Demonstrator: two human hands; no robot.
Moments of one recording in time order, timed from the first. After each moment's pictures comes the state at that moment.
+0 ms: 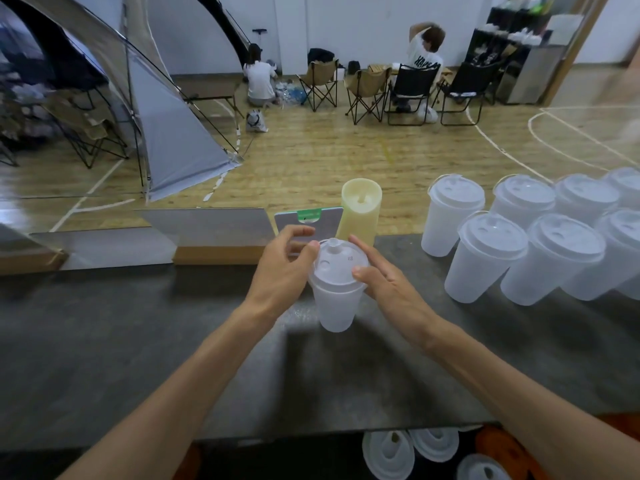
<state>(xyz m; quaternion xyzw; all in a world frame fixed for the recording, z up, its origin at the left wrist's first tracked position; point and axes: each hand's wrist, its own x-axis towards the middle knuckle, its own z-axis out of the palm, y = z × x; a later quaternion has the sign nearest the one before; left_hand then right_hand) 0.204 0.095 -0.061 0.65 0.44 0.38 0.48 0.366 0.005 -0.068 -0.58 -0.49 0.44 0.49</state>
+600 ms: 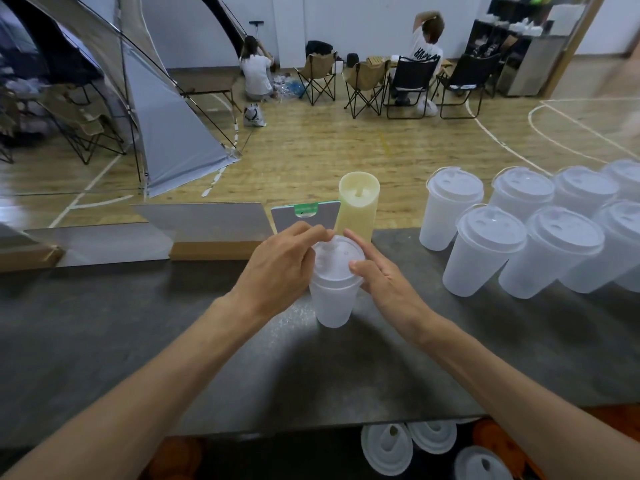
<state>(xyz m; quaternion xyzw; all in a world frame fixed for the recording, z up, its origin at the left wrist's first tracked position) 0.194 0.094 -0.048 0.89 0.31 0.30 0.13 0.363 0.007 -0.071 -0.57 -0.49 0.44 0.48</state>
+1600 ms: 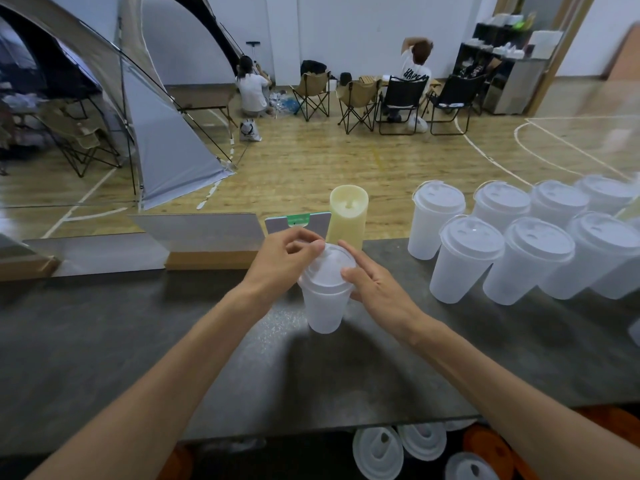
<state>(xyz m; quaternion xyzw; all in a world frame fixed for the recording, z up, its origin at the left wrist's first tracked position) 0.212 0.096 -0.039 0.68 0.42 0.33 0.50 0.365 0.002 -0.061 -0.59 -0.49 0.43 0.47</state>
